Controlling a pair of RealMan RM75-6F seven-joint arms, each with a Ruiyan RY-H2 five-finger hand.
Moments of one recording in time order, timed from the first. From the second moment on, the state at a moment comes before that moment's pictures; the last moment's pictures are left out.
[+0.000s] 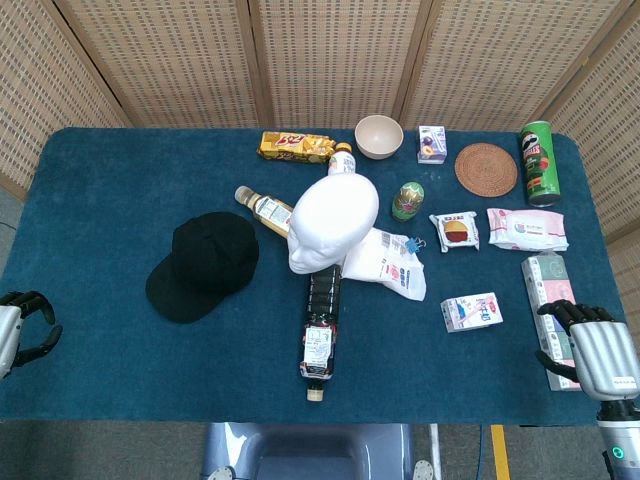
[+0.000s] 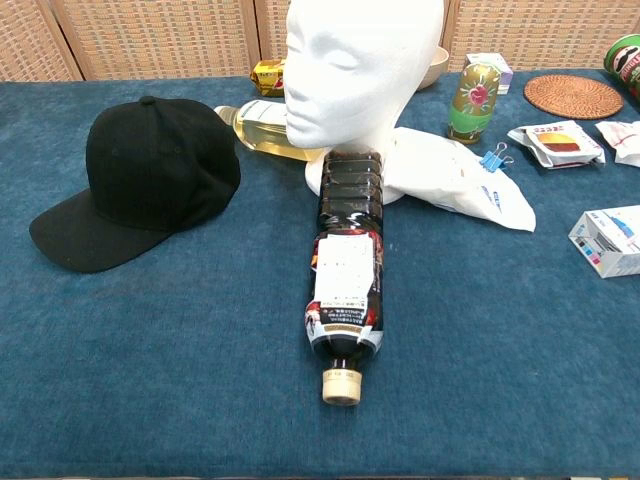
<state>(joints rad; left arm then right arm) -0.13 -0.97 -0.05 -1.78 1.42 1.41 0.06 0.10 -1.02 0.07 -1.74 -1.56 1.50 -0.14</state>
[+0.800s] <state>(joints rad) -0.12 -0.98 -0.06 -1.75 1.43 1.43 0.03 0.09 -1.01 0.07 -1.75 -1.57 1.52 -0.15</state>
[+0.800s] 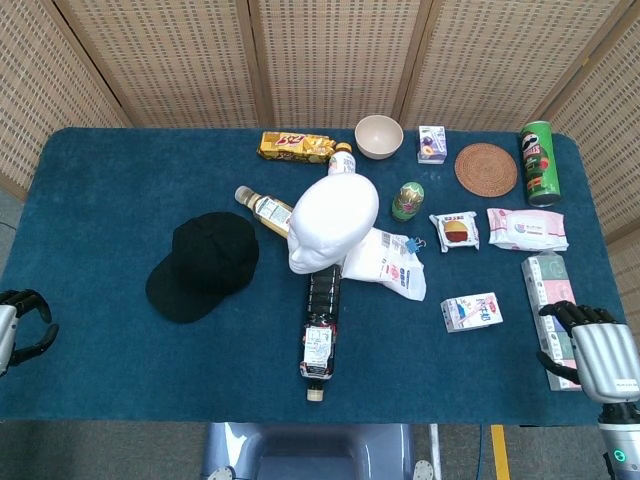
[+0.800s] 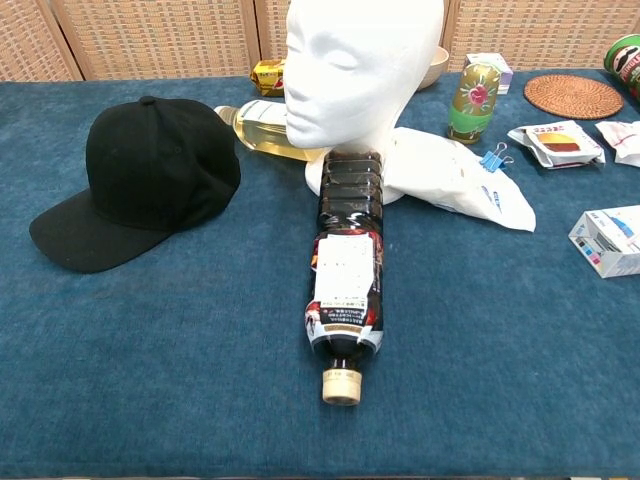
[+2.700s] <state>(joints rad) -0.43 -1.45 -0.01 -1.03 1.63 1.18 -0.12 0.09 -1.00 0.07 -1.79 -1.54 1.50 -0.22</state>
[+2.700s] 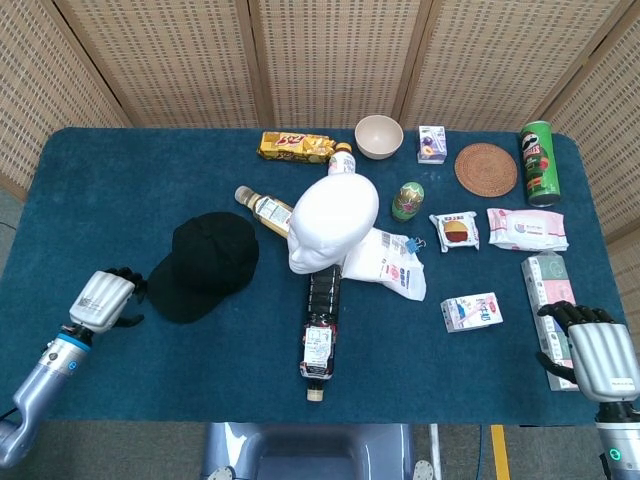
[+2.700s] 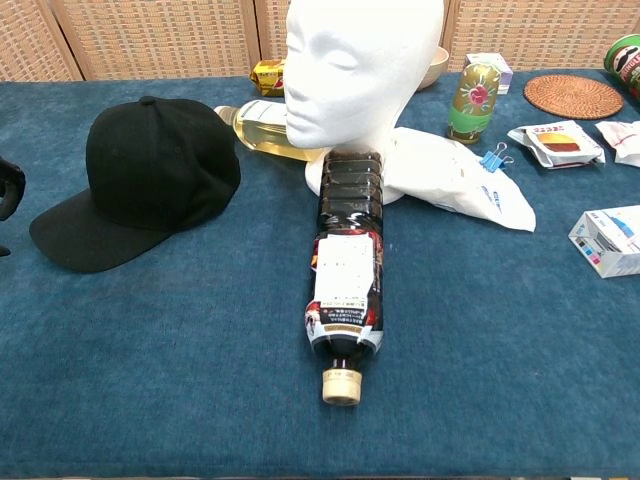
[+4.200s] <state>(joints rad) -0.50 -1.69 0.00 -0.74 1.65 1.32 -0.29 0.06 -0.98 0.07 -1.80 -1.53 1.54 -0.22</state>
